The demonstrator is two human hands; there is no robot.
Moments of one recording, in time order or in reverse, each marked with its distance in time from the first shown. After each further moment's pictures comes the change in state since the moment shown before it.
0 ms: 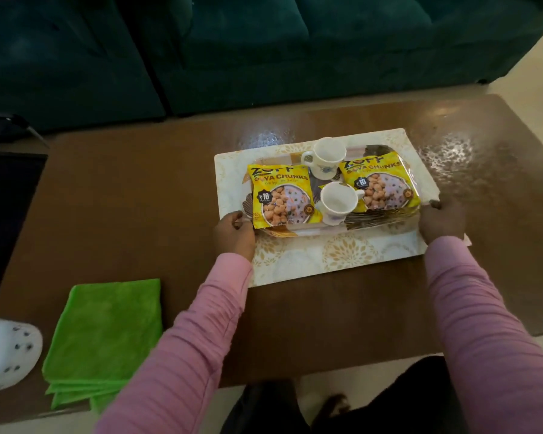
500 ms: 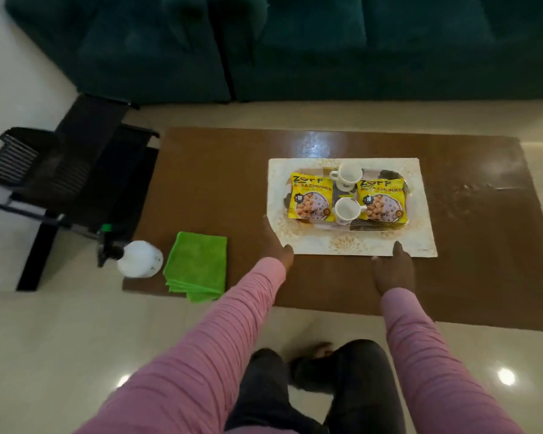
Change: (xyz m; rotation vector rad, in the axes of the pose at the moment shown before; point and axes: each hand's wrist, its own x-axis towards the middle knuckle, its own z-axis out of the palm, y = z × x) left_hand -0.159 0.084 -0.060 0.319 -0.177 -0.207; right_hand -0.159 -0.067 -0.097 -0.297 -0.469 -0.046
